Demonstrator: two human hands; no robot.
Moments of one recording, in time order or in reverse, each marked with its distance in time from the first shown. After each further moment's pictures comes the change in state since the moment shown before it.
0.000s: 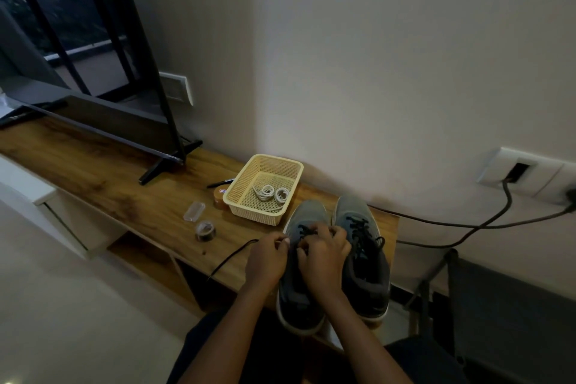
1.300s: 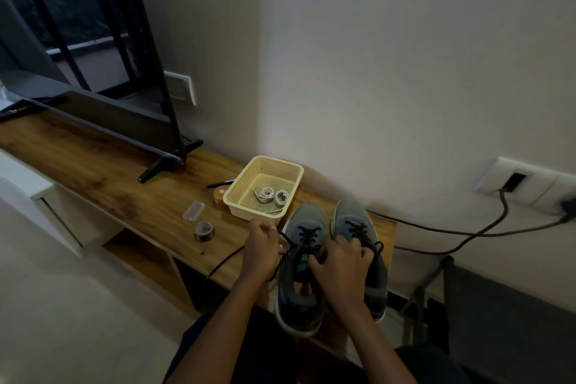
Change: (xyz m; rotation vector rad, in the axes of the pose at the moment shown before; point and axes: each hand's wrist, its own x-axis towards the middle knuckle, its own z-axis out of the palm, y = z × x) left_hand 0.009 0.004 -0.009 -0.431 0.060 -0.118; right_hand -0.010 0.015 -0.022 -0.147 0.007 0.087
